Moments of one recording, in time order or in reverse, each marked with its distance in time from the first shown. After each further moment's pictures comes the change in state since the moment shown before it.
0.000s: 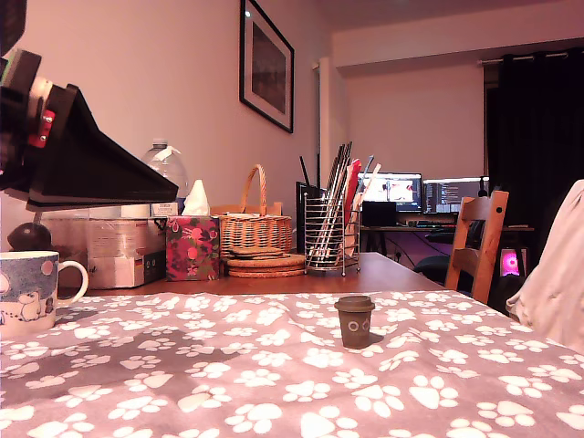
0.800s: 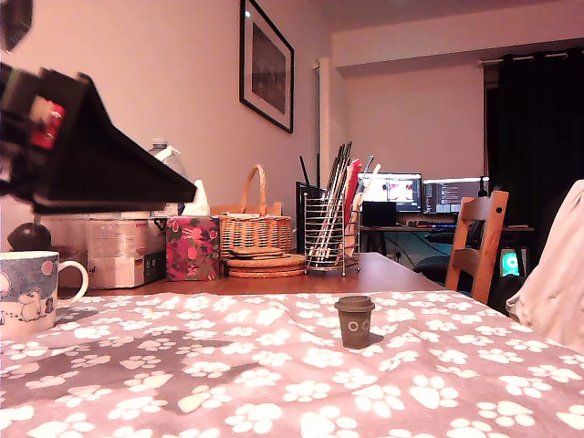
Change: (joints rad) arm -0.016 0.050 0.000 0.045 -0.014 0.079
